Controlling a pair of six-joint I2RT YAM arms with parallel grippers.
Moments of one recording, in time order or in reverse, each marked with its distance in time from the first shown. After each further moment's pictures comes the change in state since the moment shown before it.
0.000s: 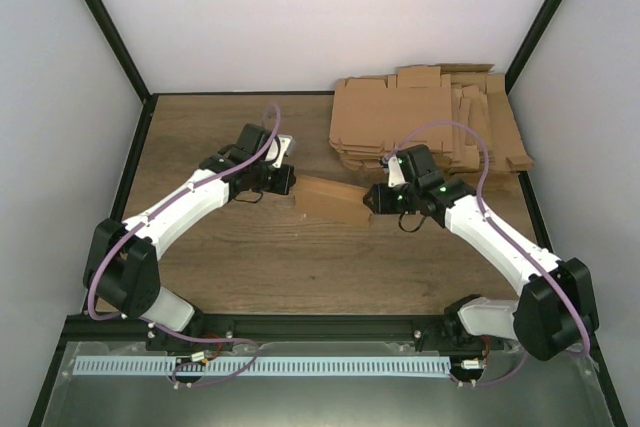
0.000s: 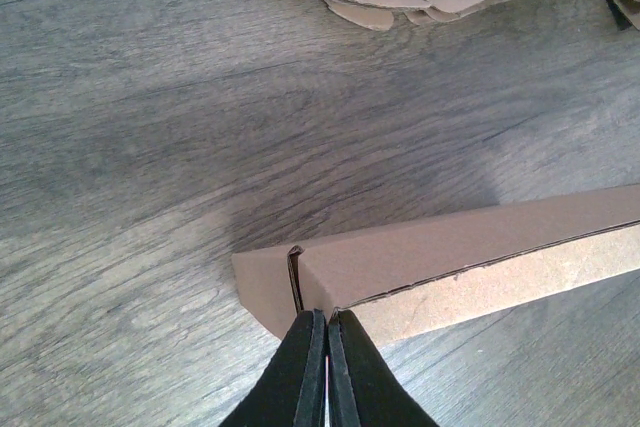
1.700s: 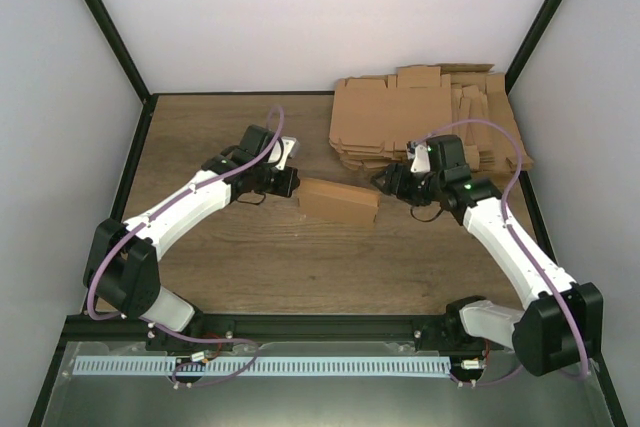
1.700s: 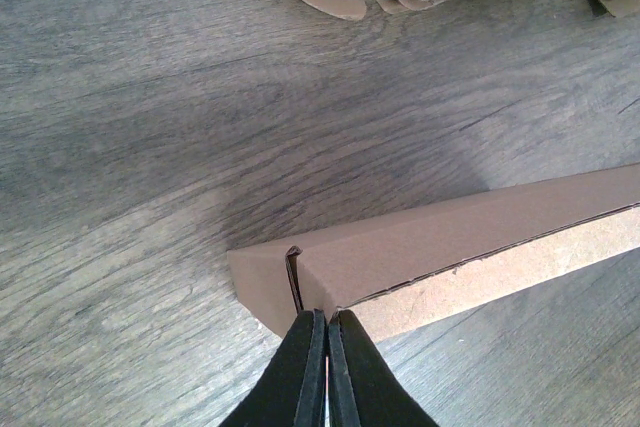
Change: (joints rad) left arm -0.019 0.000 0.000 0.000 0.020 0.001; right arm -0.174 -0.092 0.023 0.025 -0.179 0.202
